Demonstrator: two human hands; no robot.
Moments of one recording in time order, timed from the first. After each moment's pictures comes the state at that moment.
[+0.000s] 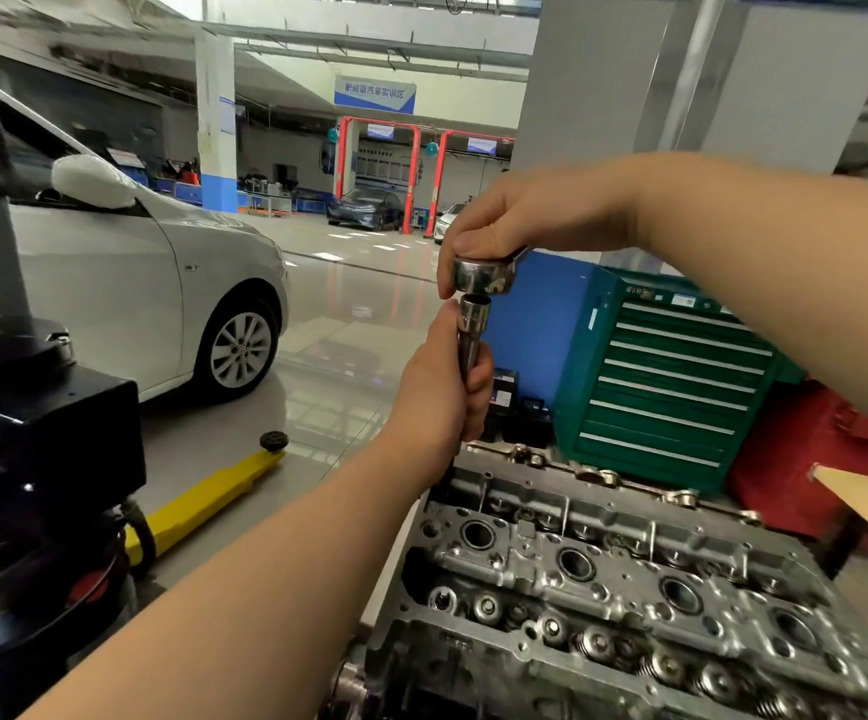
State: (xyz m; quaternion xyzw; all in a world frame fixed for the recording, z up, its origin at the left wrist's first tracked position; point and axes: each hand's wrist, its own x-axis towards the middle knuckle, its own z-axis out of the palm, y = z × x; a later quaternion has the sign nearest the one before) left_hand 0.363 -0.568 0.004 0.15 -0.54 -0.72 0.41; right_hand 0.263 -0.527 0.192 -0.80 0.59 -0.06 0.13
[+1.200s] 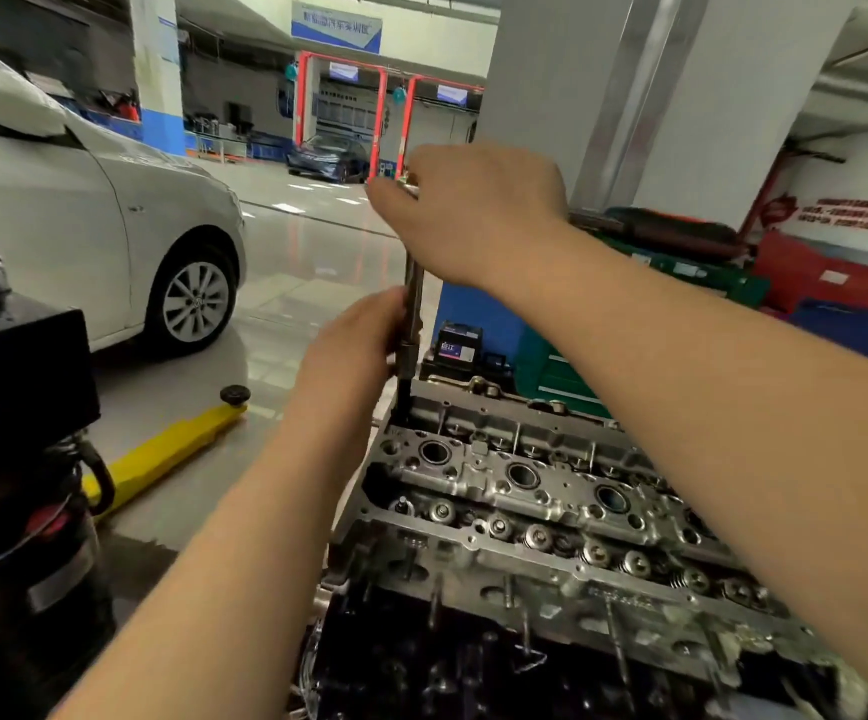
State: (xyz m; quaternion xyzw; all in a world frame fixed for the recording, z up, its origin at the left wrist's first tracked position) left_hand 0.417 -0.532 -0.021 0.24 -0.60 -0.58 0.49; right_hand 0.318 -0.507 0.112 -0.57 0.70 -0.11 -0.40
